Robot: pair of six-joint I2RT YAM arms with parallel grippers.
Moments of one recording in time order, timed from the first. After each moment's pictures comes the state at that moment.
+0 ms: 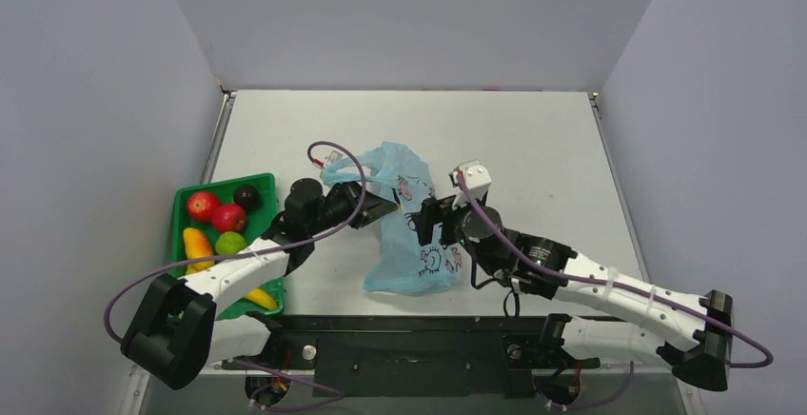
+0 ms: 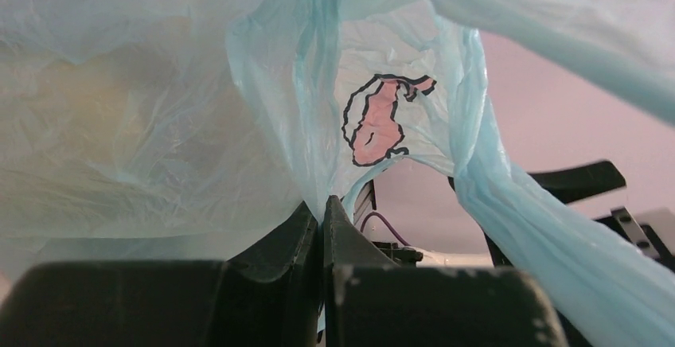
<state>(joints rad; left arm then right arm) -0.52 1.22 0.54 0.46 0.44 -1.19 1.14 0.97 0.85 -0.23 0.54 0.38</state>
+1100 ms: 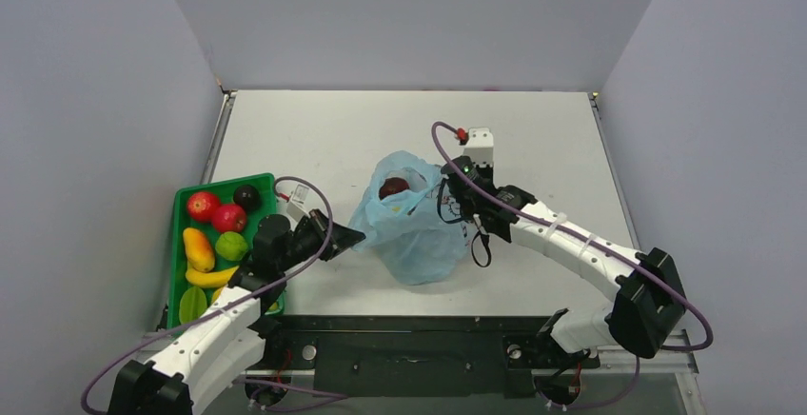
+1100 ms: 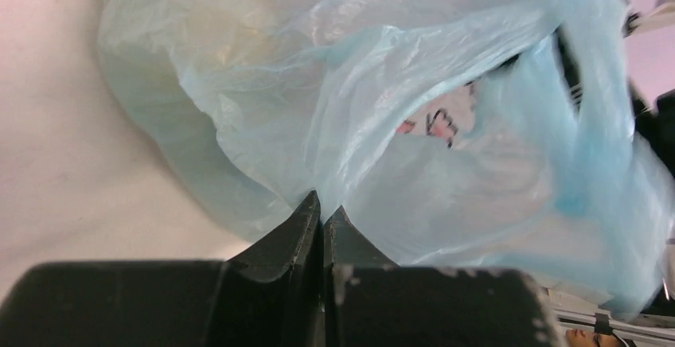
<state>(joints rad) -0.39 0.82 0.30 0.22 0.44 -1.11 0.79 1.37 1.02 -0.42 0.72 0.42</state>
